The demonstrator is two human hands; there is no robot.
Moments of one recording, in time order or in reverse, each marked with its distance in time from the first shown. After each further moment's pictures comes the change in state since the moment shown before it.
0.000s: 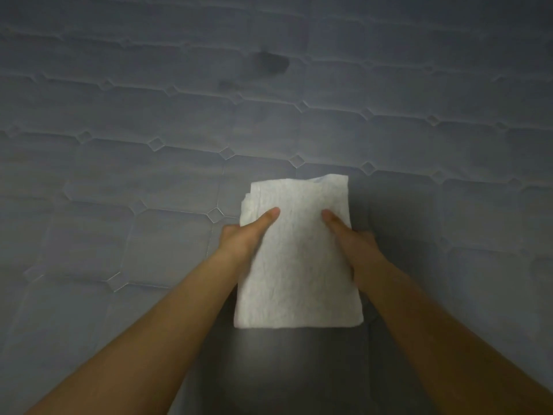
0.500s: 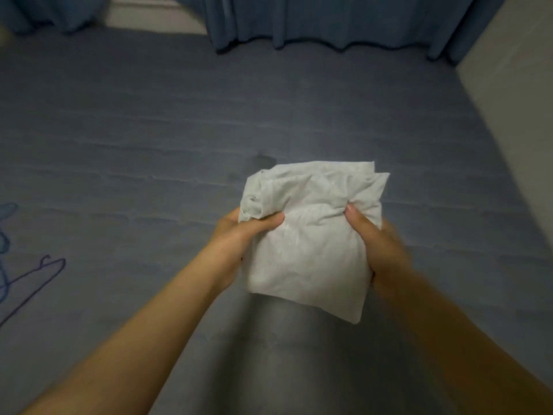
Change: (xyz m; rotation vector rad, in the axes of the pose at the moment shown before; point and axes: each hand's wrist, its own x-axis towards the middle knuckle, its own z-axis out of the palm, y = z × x) left_hand -0.182 0.112 -0.013 -0.071 -0.324 0.606; right_hand -0.161 -0.126 -0.072 0.147 -0.087 -0.485
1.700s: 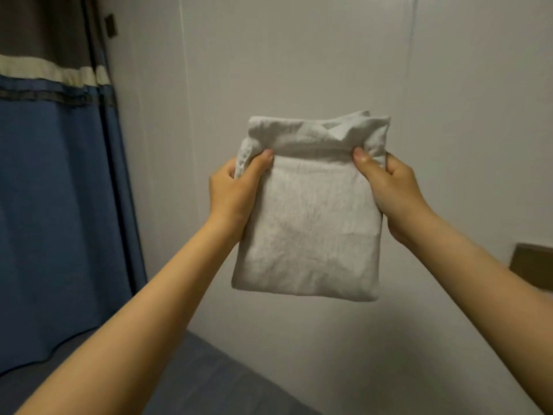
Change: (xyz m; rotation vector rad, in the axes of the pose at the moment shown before) left_hand -0.513 0.403 0.385 -0.085 -0.842 0.893; right_hand -0.673 -0.355 -0.277 -0.018 1.096 -1.045
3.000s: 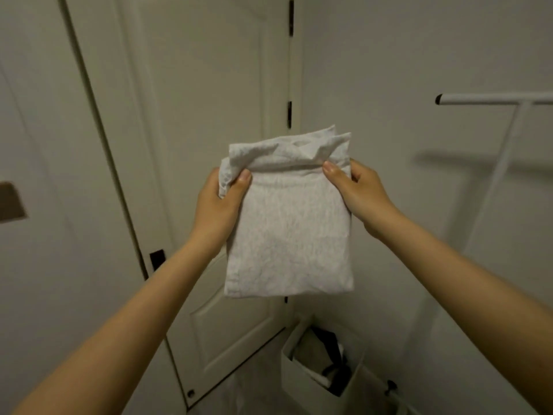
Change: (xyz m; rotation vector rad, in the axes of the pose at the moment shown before) left_hand -0.543 0.161 0.388 -0.520 -1.137 -0.082; right_hand -0.486 -0.259 -0.486 -0.888 0.939 0.223
